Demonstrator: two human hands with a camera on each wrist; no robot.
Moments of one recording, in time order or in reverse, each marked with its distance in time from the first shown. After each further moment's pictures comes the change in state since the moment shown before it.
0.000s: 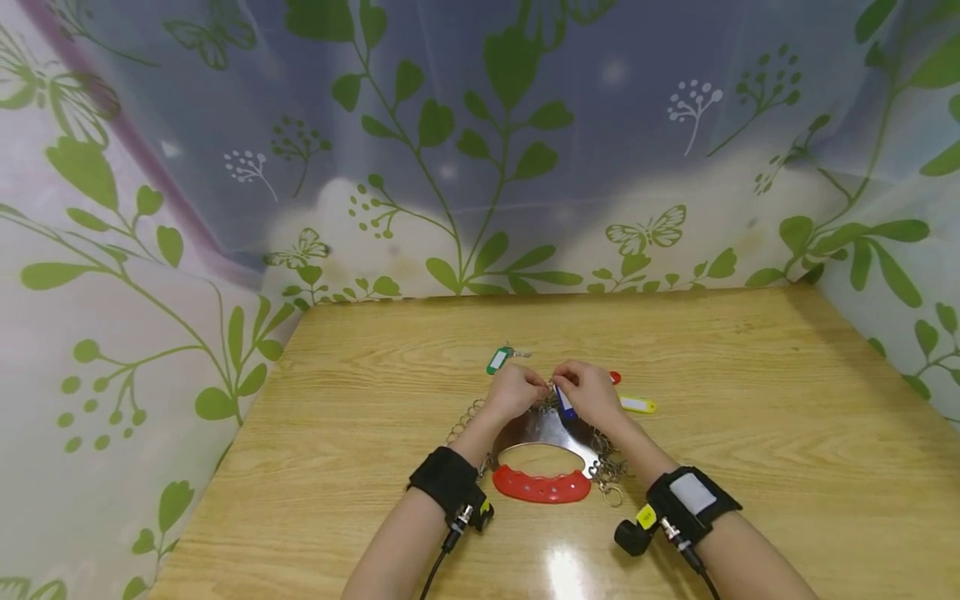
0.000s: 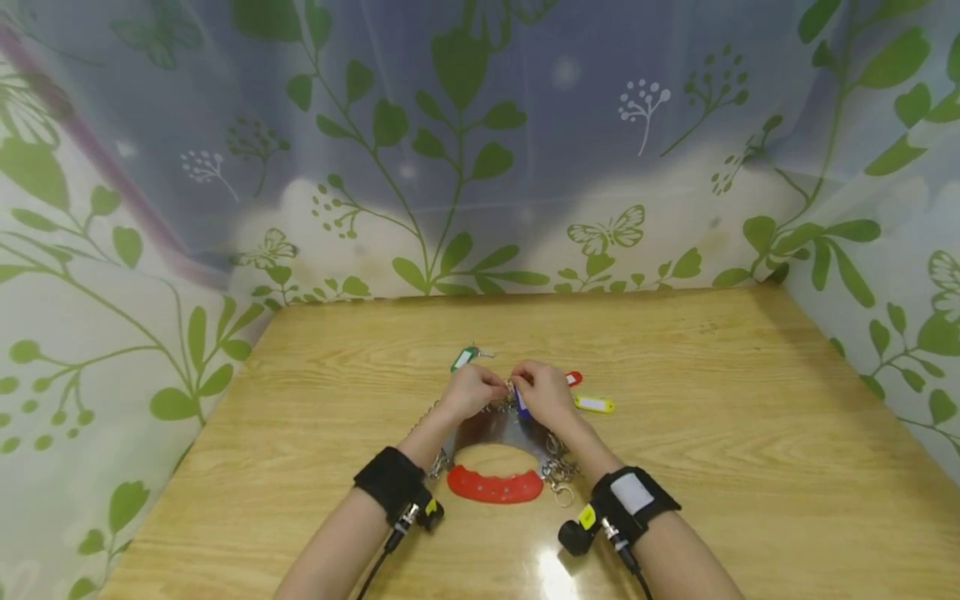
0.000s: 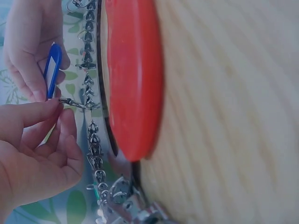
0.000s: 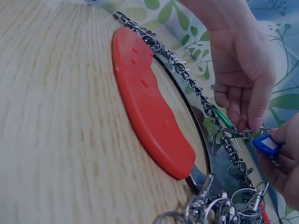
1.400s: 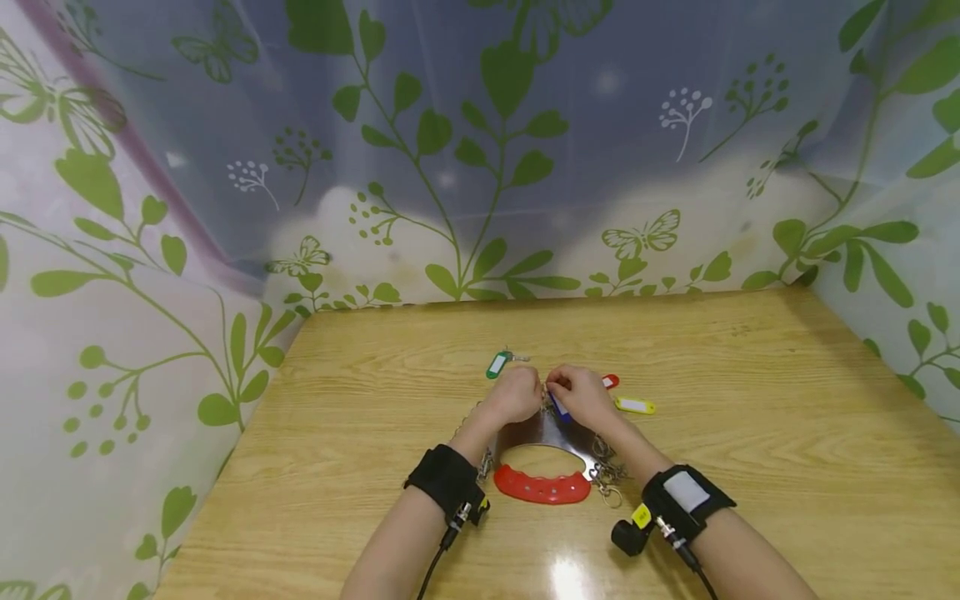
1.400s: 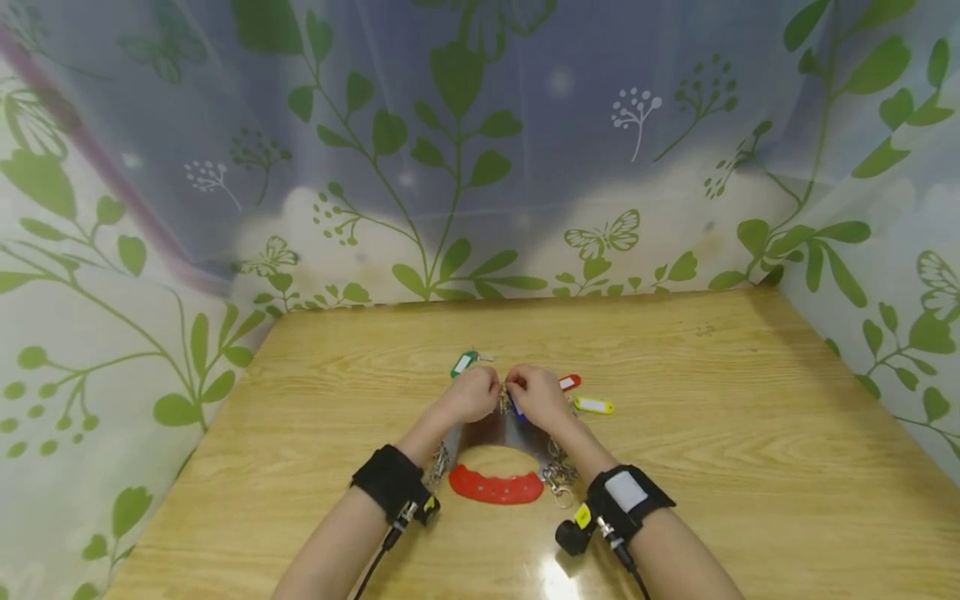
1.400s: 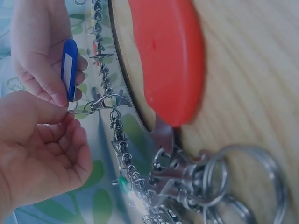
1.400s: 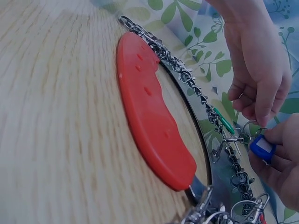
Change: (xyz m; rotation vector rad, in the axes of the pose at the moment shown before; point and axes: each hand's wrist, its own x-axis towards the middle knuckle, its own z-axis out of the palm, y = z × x) left_hand 0.003 0.008 -0.006 0.569 -0.089 0.269; right_hand 0.001 -0.004 0.002 -0.023 -0.048 -0.025
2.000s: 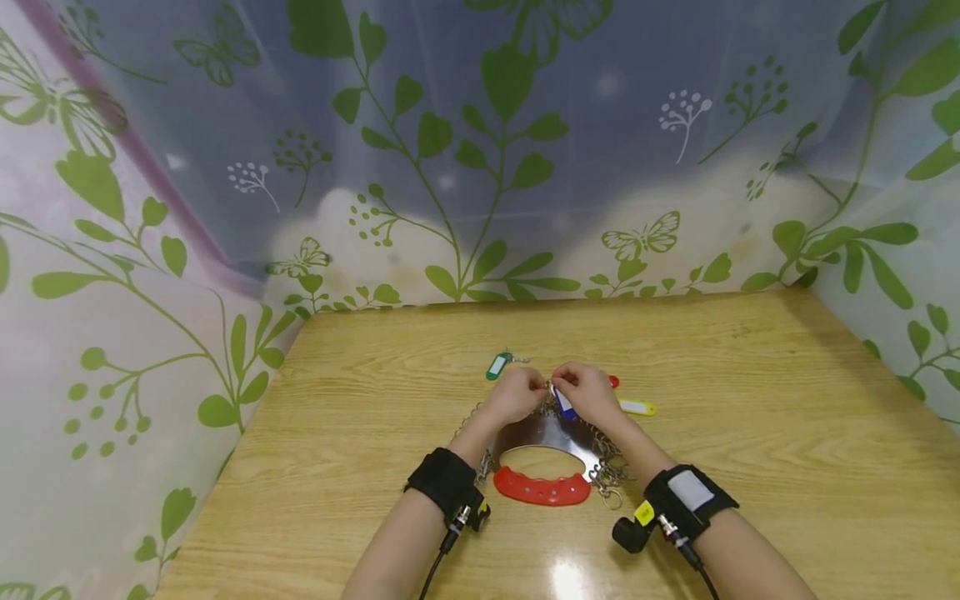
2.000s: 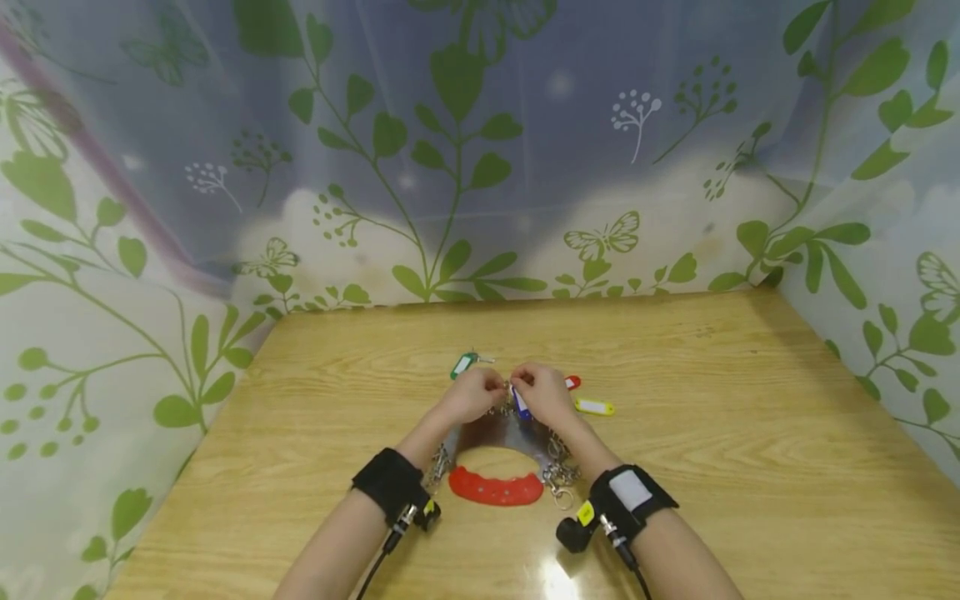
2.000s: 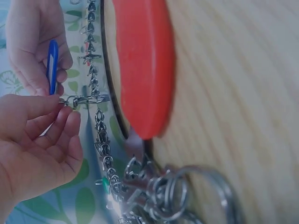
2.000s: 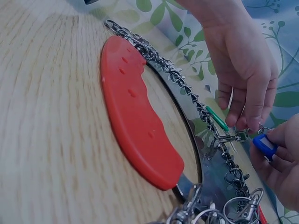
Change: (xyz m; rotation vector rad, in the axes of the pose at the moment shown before) left_hand -0.002 -0.005 0.007 -0.366 0.024 -0.056; right_hand 0.001 0.003 -0.008 0.083 0.009 0.094
